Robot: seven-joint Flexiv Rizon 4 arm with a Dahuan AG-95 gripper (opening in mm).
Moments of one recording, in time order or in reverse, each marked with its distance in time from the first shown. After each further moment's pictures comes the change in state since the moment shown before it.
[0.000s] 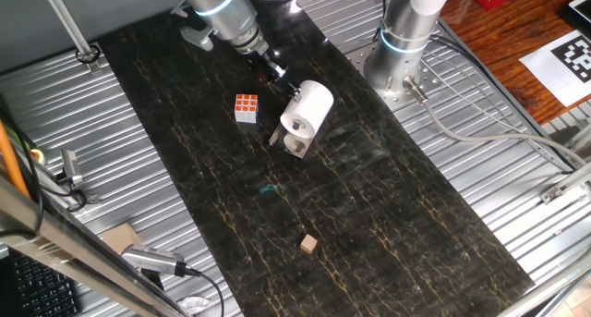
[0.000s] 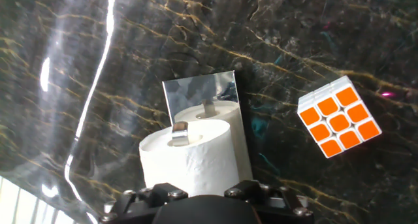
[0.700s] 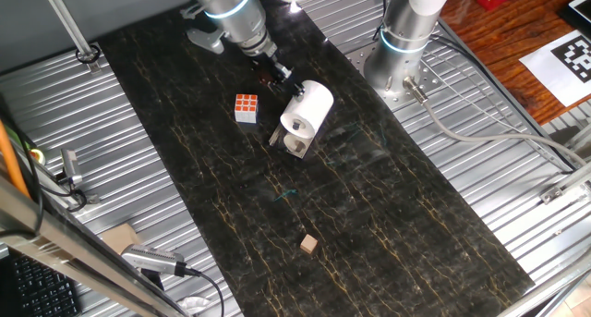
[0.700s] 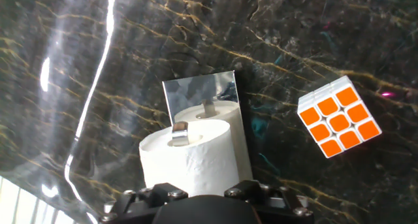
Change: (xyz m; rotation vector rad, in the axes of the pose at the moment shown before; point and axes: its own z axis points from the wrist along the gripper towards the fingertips) arm 0.002 0.001 0.000 0.088 -0.011 -0.113
